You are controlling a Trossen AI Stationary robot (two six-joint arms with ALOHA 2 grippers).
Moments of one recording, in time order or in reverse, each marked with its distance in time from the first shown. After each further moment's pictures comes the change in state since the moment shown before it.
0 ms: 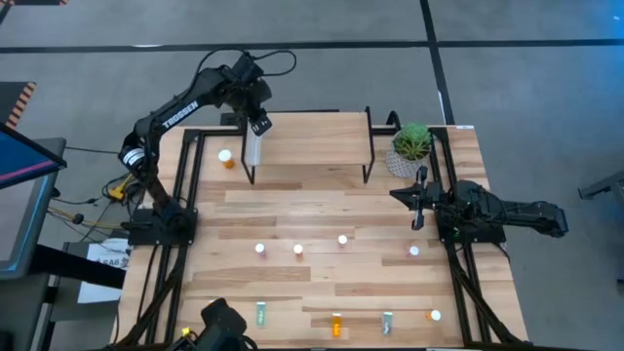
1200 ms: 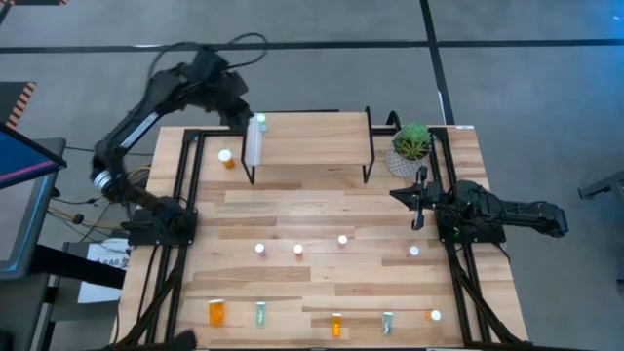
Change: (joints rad) left arm 0.006 -0.294 -0.027 -0.038 0.148 0.013; right arm 0.000 0.000 0.000 0.000 0.000 0.000
